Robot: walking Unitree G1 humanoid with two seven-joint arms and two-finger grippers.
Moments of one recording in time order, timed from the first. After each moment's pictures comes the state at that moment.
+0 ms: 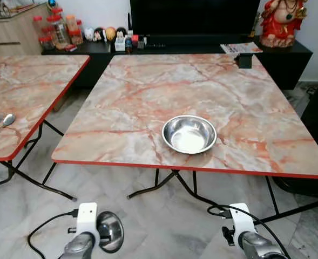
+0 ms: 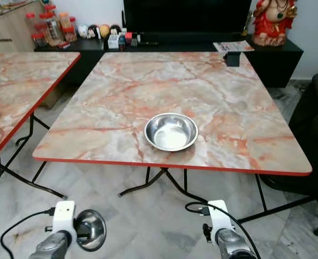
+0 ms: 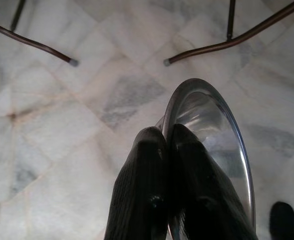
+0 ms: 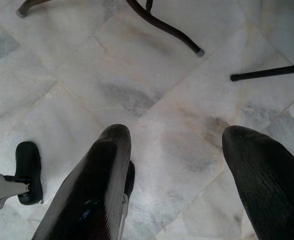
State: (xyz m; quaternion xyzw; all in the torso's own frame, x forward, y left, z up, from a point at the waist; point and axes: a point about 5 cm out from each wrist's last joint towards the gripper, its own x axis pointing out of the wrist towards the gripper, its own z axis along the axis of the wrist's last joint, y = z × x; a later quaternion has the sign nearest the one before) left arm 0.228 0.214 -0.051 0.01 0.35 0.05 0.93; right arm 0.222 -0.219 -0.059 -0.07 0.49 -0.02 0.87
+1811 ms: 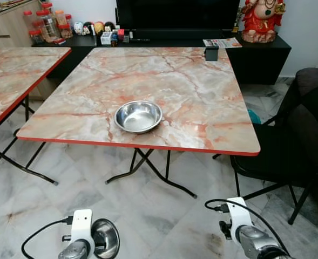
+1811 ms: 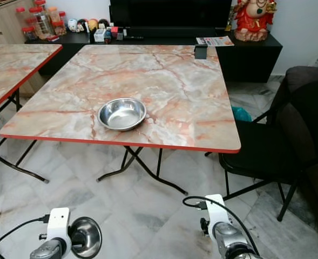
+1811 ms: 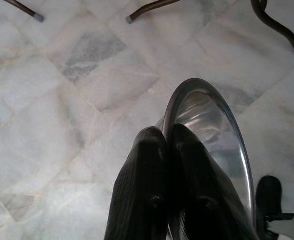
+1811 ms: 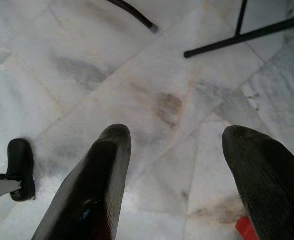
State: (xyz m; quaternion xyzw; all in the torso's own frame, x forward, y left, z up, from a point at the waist) left arm 0.215 0.220 -0.059 0.01 0.37 0.06 0.93; right arm 0.236 -0.214 -0.051 -0.07 0.48 -0.01 0.87
